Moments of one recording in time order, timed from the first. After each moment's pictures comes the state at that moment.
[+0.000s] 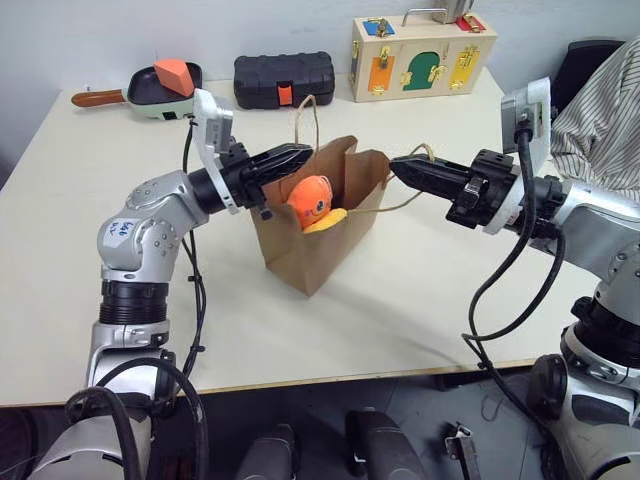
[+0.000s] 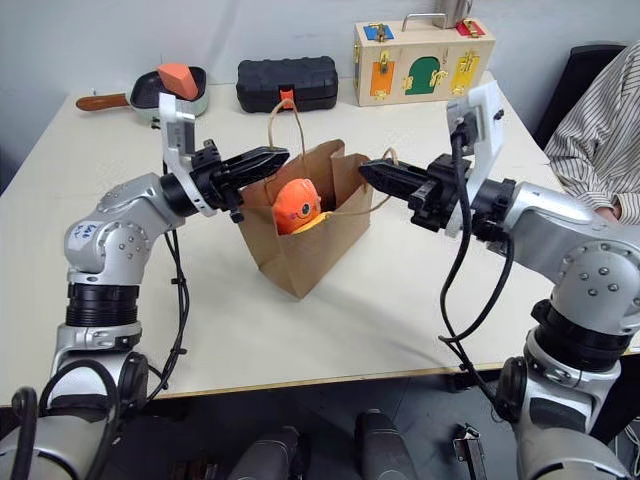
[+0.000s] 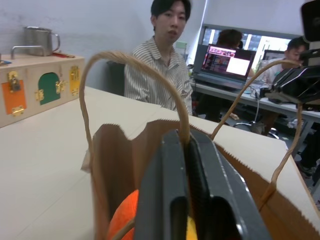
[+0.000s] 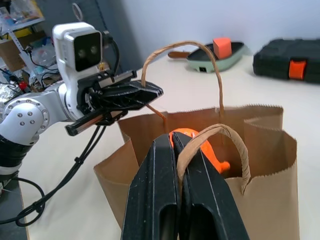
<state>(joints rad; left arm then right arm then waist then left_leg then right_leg) -0.82 0.49 0.14 0.11 -0.63 0.61 -0.84 -0.77 -0.53 -0.35 -0.43 1.03 1.24 0.45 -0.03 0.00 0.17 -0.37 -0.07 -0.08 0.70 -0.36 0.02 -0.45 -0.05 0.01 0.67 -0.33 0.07</state>
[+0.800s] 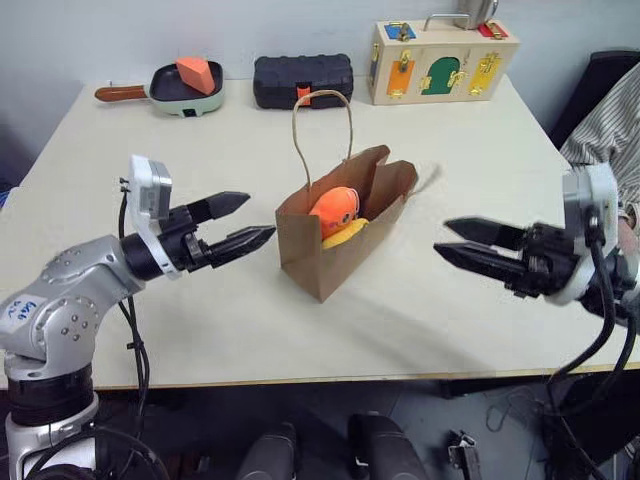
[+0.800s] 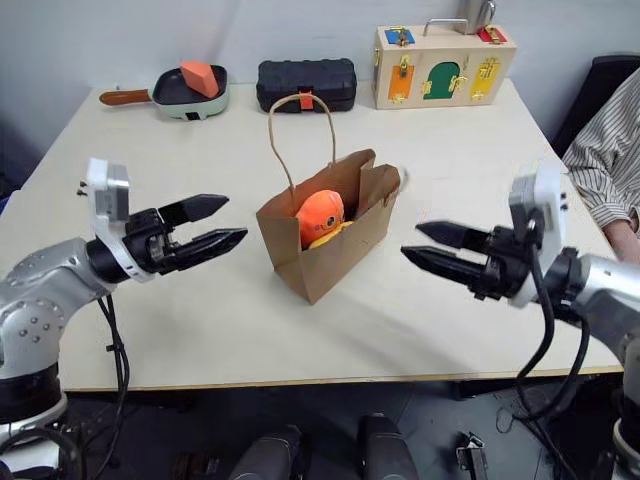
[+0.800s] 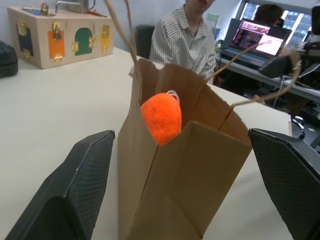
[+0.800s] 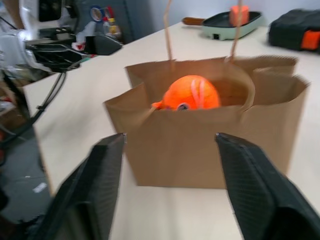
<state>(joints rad) -0.40 0.64 0.31 -0.38 -0.85 0.83 -0.71 -0.25 -0.81 -0.48 -0.55 1.10 0.98 0.78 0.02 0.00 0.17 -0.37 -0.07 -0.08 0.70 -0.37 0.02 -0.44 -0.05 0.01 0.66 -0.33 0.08</state>
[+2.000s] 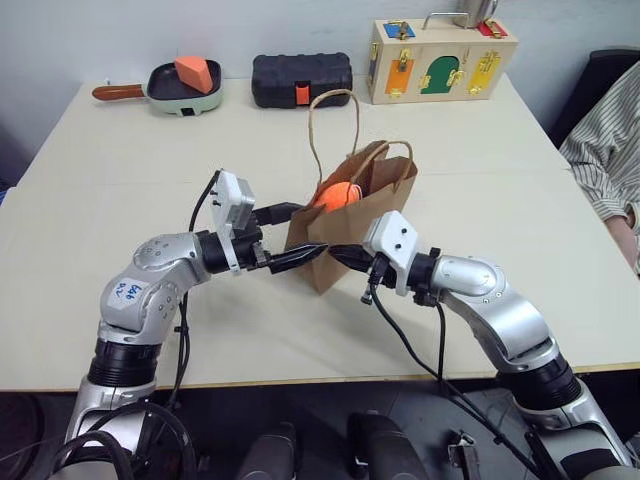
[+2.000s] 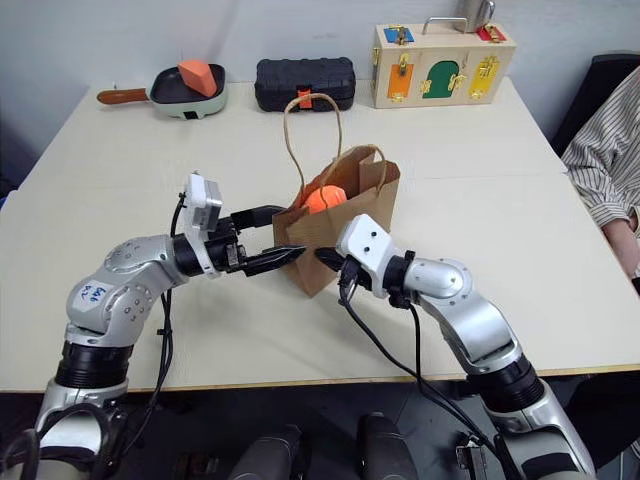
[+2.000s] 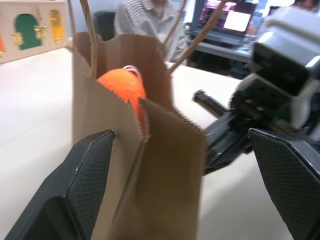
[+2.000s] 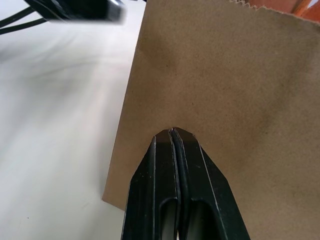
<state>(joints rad) -0.52 0.51 0.02 -0.15 -0.58 0.57 -0.81 -0.50 -0.51 0.27 -0.30 0.28 0.47 0.68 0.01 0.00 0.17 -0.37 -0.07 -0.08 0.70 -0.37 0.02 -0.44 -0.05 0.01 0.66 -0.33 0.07</state>
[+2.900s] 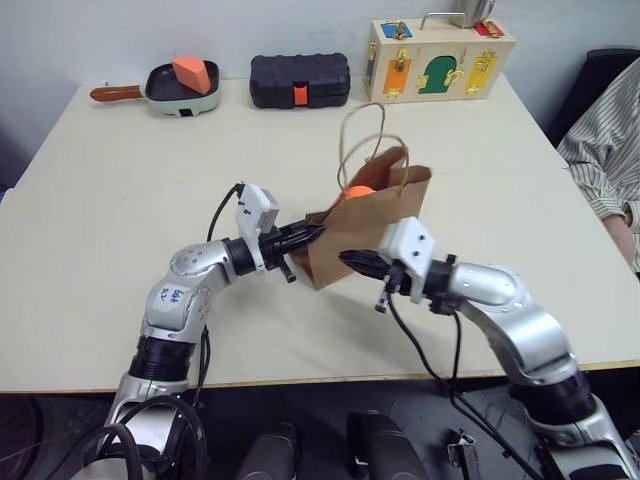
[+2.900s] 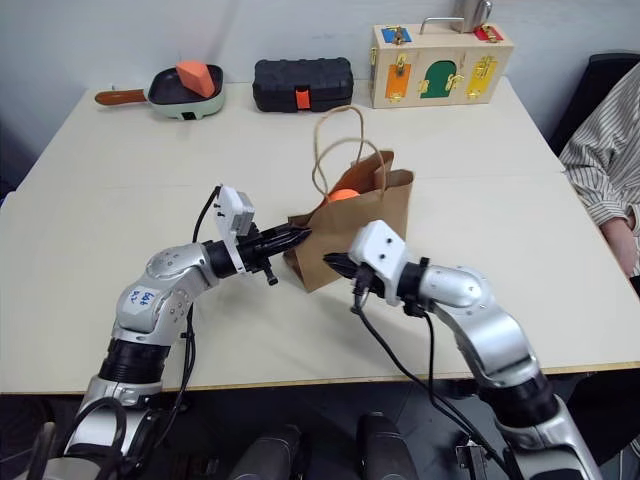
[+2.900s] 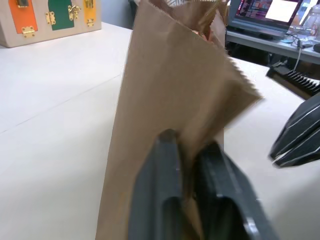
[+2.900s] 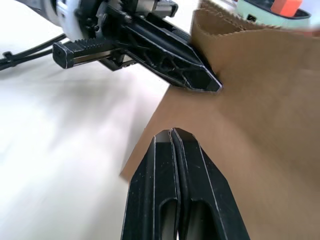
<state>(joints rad) -0.57 0.37 -0.03 0.02 -0.42 0.45 -0.74 -0.38 -0.57 0.15 -0.44 0.32 0.49 0.75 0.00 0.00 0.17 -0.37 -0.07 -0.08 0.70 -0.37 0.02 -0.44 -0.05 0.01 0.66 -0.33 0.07</state>
